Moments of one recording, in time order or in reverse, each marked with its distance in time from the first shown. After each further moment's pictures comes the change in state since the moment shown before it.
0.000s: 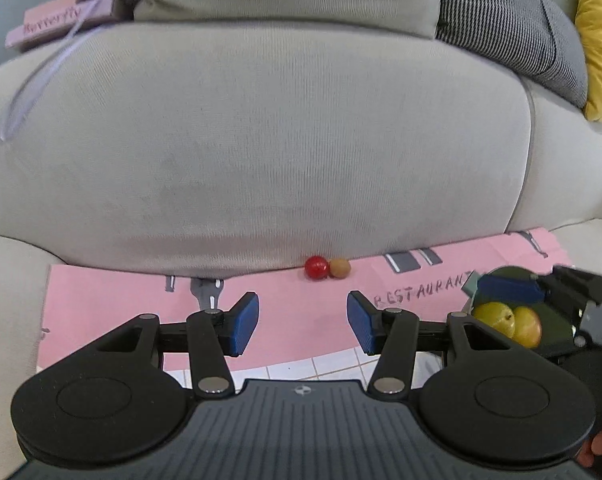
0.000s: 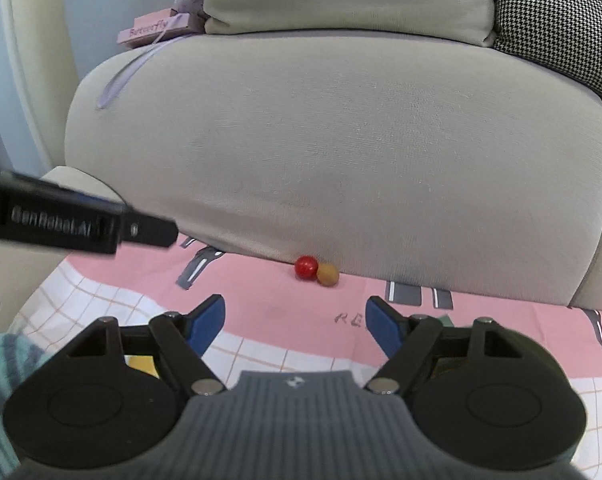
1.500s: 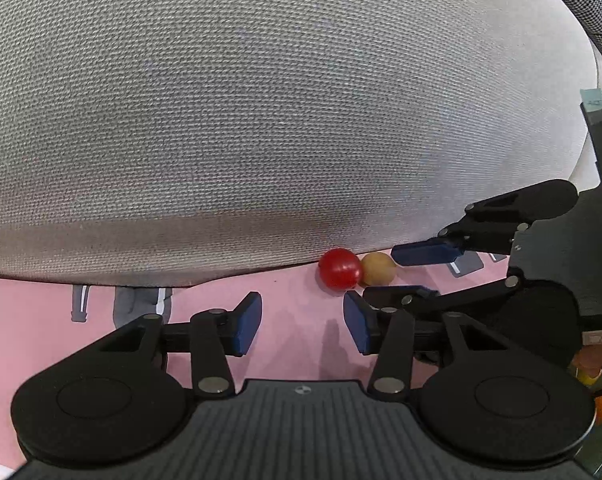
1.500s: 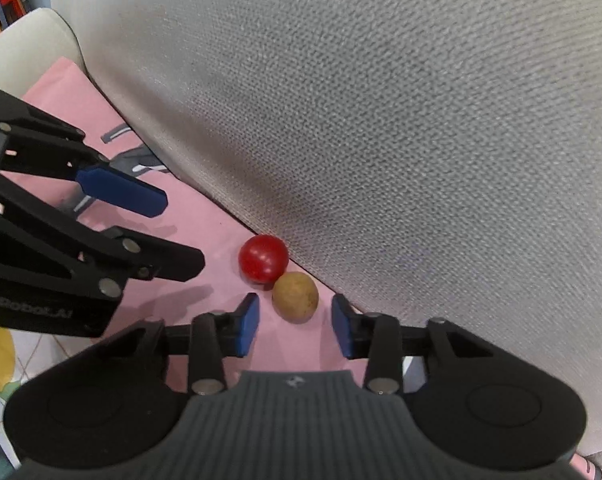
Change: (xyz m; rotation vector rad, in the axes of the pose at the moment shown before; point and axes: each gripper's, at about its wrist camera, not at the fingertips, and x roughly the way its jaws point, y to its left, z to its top) left arm 0.161 0.040 0.010 -0.027 0.185 -0.117; right arm 0.207 -0.031 0.036 -0.352 0.365 0.114
